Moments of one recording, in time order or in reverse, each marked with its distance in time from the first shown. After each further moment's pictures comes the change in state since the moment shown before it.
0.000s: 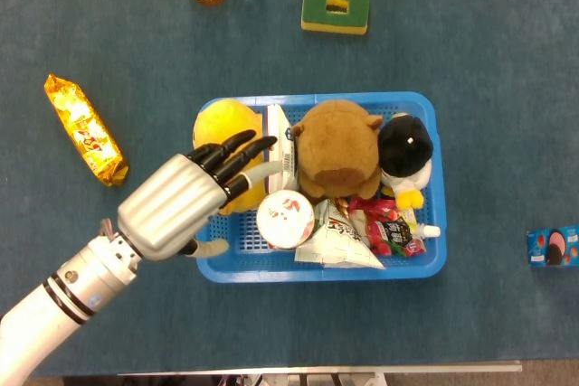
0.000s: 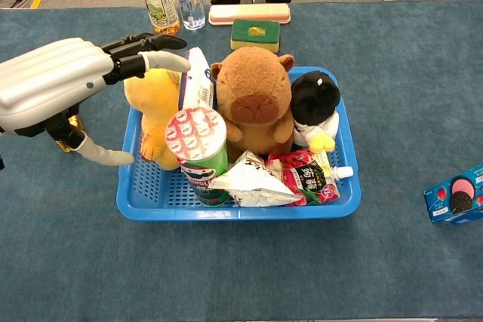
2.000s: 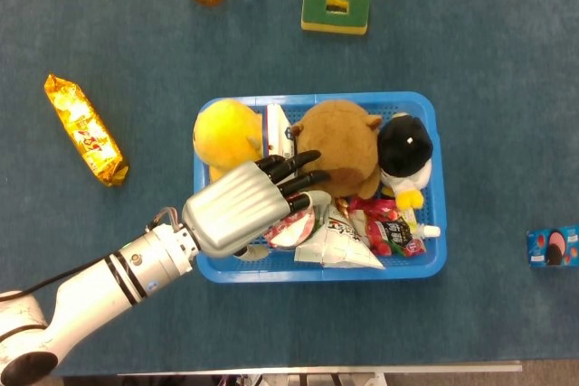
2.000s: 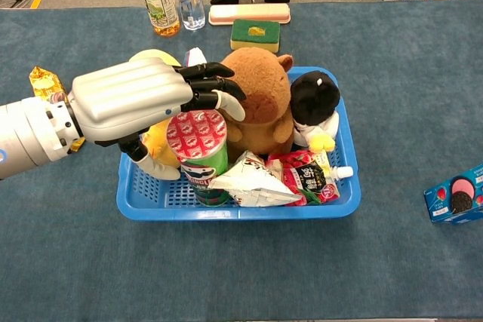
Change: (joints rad) left arm -0.195 -0.119 -0.020 0.040 -0.110 -0.144 0.113; right arm -0.042 -0.032 -0.017 0.066 -0.004 0.023 0.075
